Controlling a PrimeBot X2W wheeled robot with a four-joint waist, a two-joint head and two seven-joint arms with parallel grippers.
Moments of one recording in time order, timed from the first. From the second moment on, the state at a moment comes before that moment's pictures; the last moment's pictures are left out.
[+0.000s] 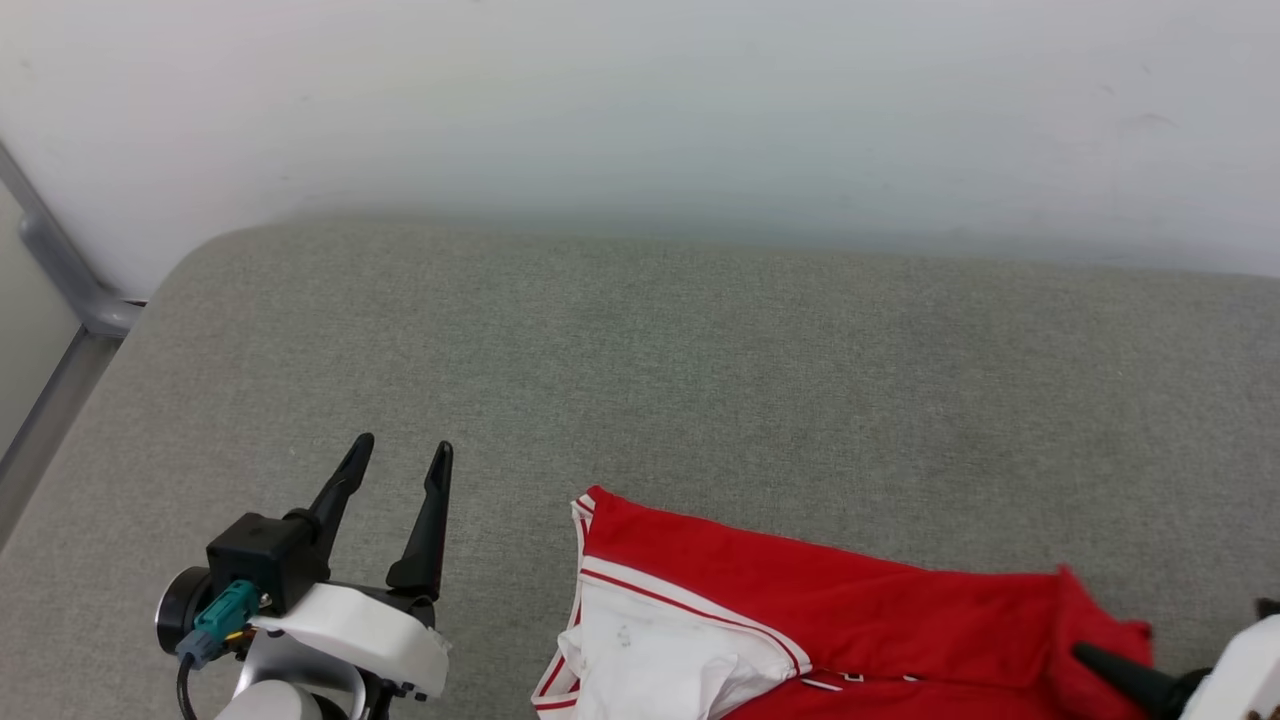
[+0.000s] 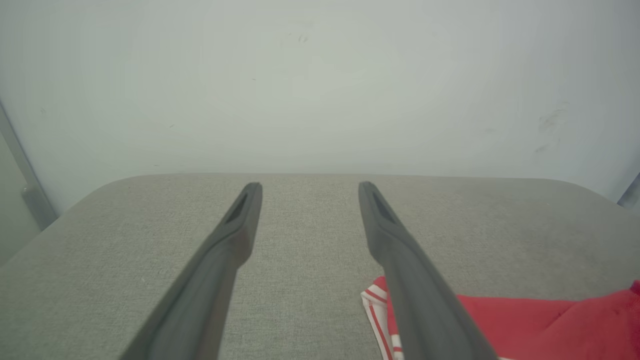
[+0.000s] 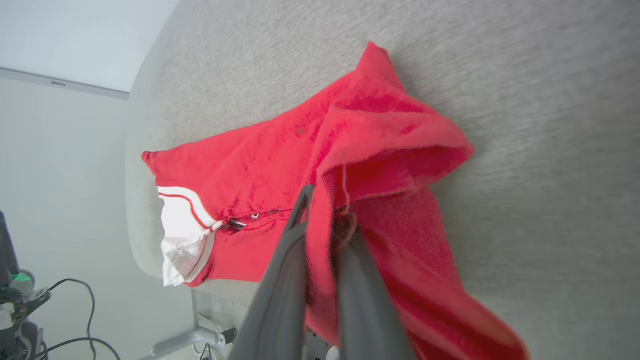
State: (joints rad) left arm -0.15 0.51 -0.50 0.00 -0.65 0.21 -0.25; right arm 0.00 -0.05 -0.47 0.04 0.74 0.13 1.02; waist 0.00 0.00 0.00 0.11
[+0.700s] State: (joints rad) left arm -0.21 0.48 -0.51 0.00 -0.65 0.18 -0.25; right arm -0.13 -0.05 0.16 0.17 1.29 0.13 0.75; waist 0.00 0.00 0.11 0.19
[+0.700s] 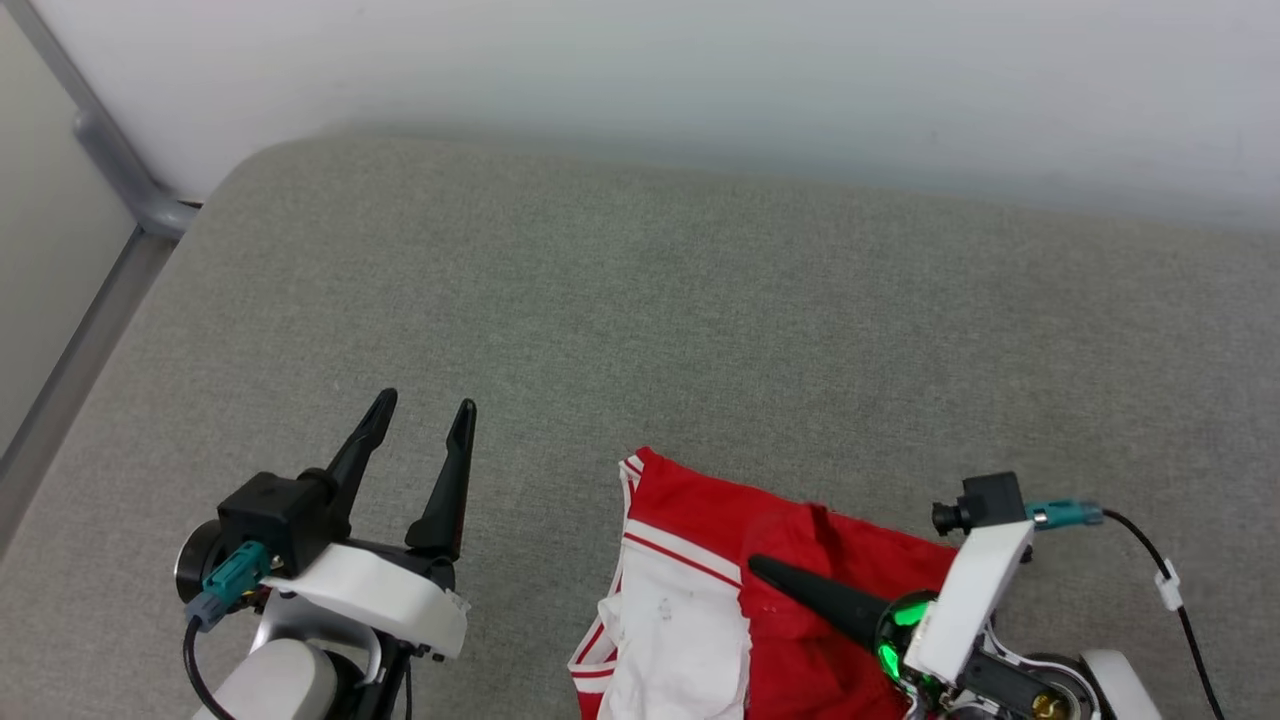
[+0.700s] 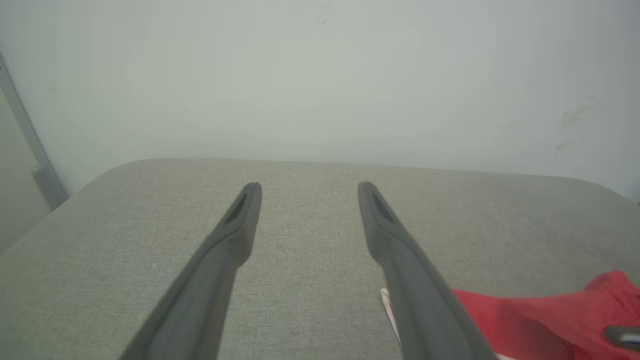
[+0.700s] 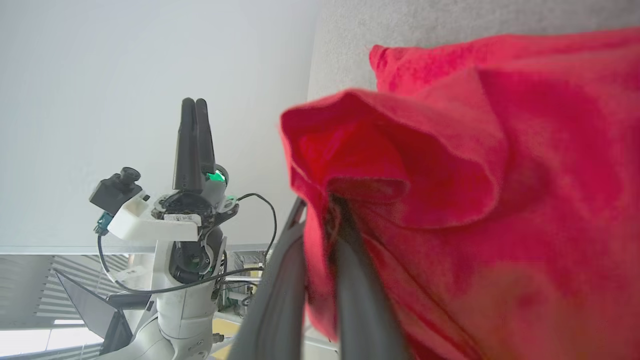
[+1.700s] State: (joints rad) left arm -0.20 0.45 -0.47 0.06 -0.62 0.18 -0.26; right arm -0.15 -0.11 0.10 0.10 0.49 0.13 0.26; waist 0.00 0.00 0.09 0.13
